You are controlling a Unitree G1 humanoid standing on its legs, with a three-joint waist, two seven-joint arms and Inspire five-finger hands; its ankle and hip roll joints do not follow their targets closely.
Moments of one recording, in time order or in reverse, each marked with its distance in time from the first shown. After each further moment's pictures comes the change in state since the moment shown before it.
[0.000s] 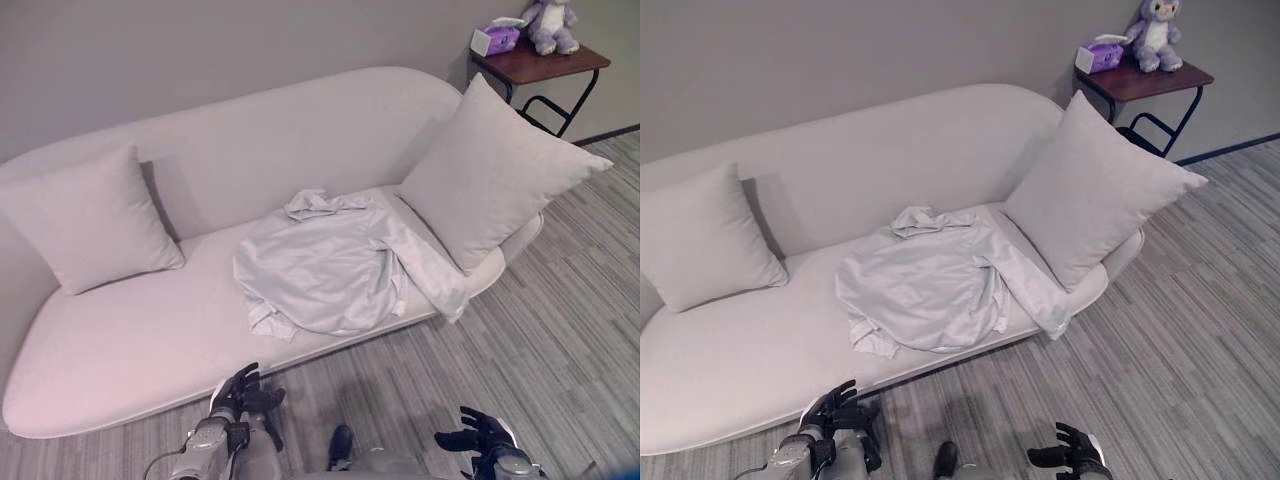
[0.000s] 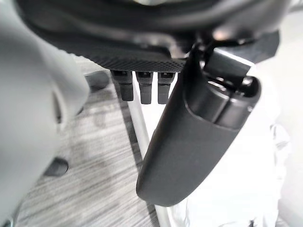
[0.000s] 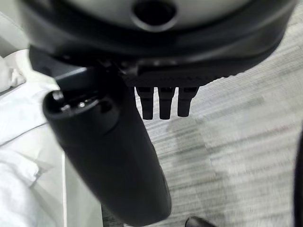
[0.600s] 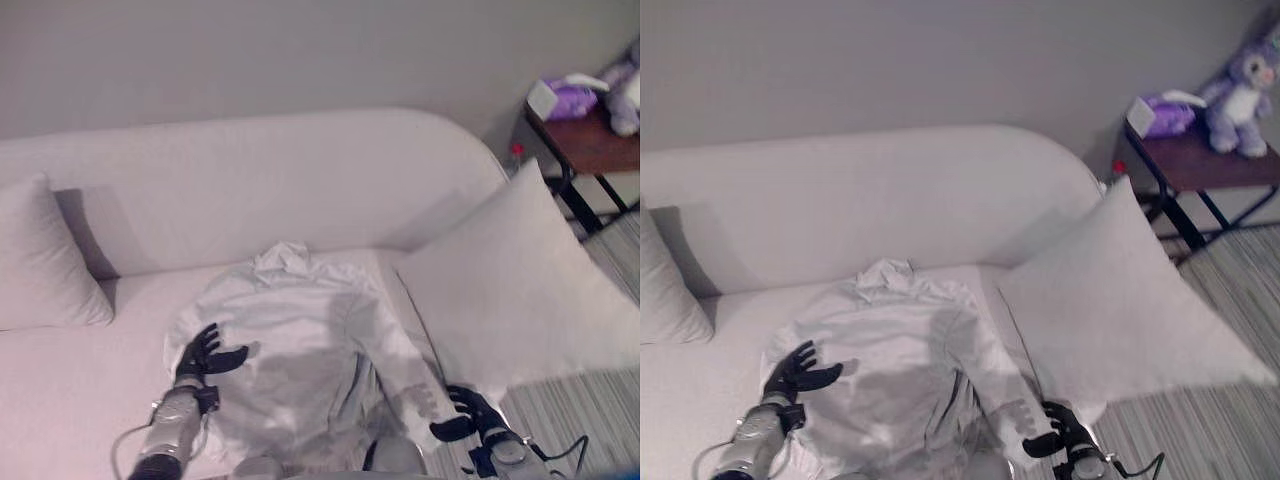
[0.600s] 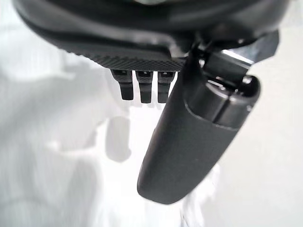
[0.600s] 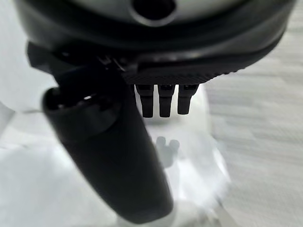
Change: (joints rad) left arm -0.032 0.079 0.076 -0.148 -0.026 -0.030 0.056; right arm 0.031 -0.043 0.049 -0.169 -0.153 0.007 0.029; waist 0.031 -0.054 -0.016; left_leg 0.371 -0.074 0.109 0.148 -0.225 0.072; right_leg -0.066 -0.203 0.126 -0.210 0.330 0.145
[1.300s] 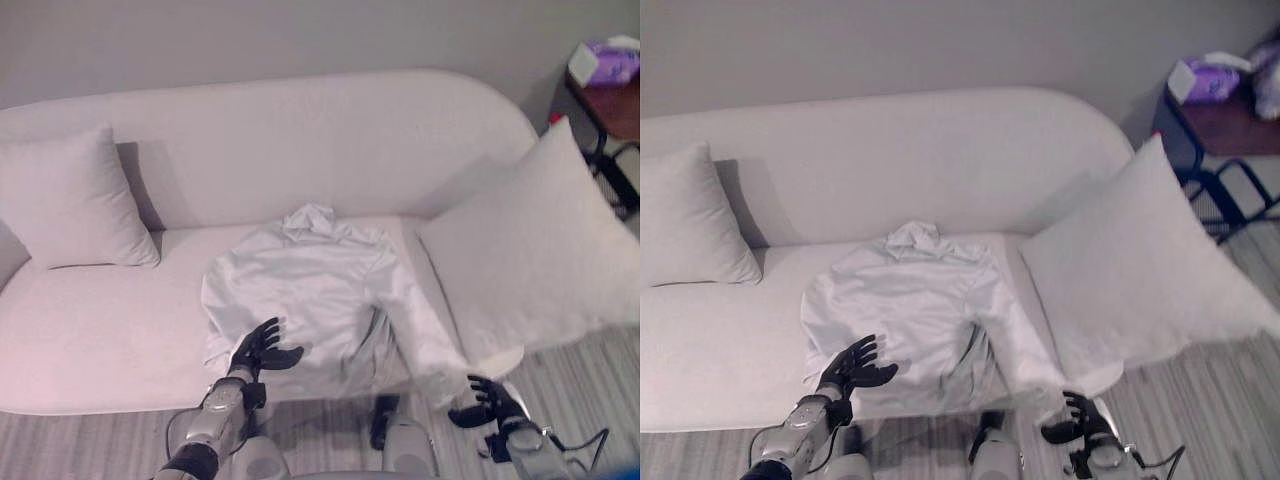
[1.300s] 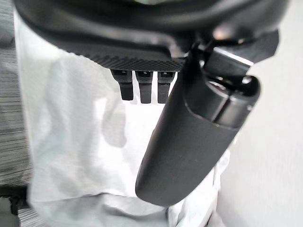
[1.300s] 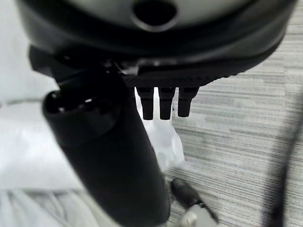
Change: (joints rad) left arm -0.060 0.007 -0.199 -0.035 -0.039 0.025 -0.053; right arm -0.089 0.013 -0.068 0.108 0.007 0.013 -0.014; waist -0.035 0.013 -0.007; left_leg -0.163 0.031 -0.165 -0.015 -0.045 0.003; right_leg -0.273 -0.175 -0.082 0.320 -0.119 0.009
